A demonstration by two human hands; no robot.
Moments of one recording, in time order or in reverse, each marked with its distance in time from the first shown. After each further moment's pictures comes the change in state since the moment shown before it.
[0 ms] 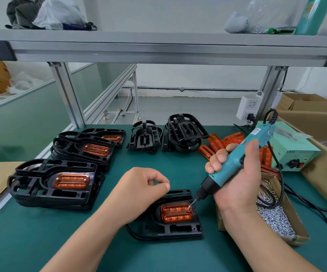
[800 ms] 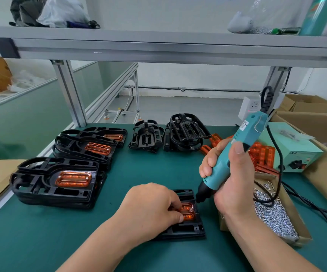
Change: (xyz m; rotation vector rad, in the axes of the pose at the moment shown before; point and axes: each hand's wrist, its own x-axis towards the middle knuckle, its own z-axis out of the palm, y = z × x) left_hand -0.013 0.006 0.025 0.706 -0.094 0.232; right_hand -0.010 0.002 0.009 -0.288 -0.270 -0.098
